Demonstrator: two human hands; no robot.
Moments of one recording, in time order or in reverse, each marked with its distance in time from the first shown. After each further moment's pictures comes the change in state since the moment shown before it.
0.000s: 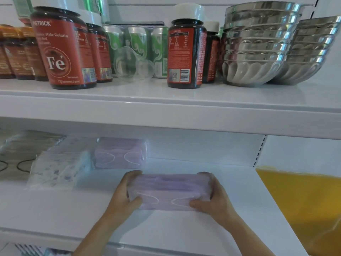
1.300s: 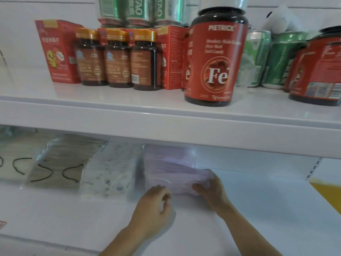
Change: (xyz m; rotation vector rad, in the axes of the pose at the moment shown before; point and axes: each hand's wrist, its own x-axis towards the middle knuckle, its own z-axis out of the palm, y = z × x) left_hand 0.030 -0.048 -0.120 0.570 -0.020 0.310; right_hand 0.107 0.000 0.192 -0.133 0.159 -0.006
